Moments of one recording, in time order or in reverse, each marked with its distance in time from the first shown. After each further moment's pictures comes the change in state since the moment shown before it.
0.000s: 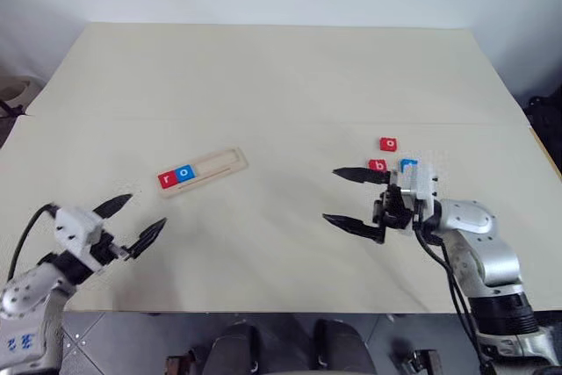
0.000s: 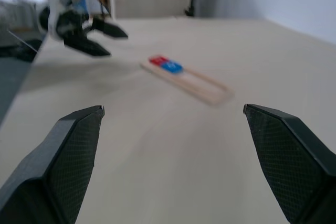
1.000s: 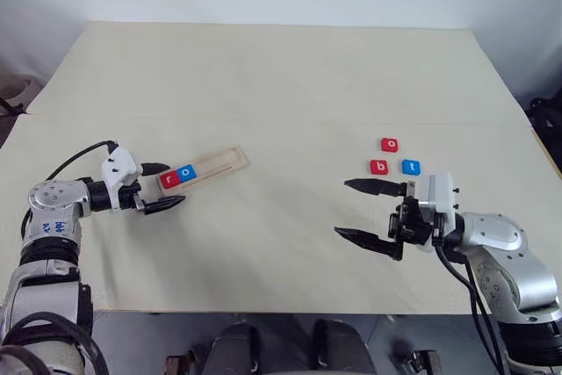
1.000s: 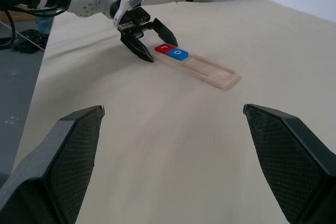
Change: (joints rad) left arm -0.933 0.205 -0.409 1.085 0.316 -0.305 -0.462; right arm 0.179 -0.126 -0.104 -0.191 0.061 0.120 -0.060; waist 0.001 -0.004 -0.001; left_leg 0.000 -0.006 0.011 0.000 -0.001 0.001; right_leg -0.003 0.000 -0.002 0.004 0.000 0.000
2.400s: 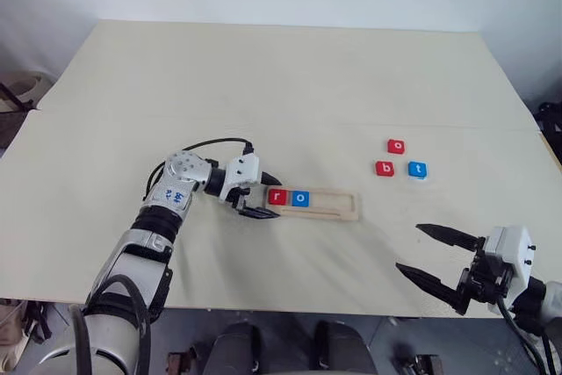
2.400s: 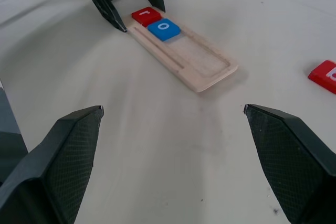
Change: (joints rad) left arm -0.175 -0.376 -0.318 -0.213 0.131 0.116 -0.075; right arm 0.547 -0.062 -0.359 -0.136 0.043 0.014 -0.075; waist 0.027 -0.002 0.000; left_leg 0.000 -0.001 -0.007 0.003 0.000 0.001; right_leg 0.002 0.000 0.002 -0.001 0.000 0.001
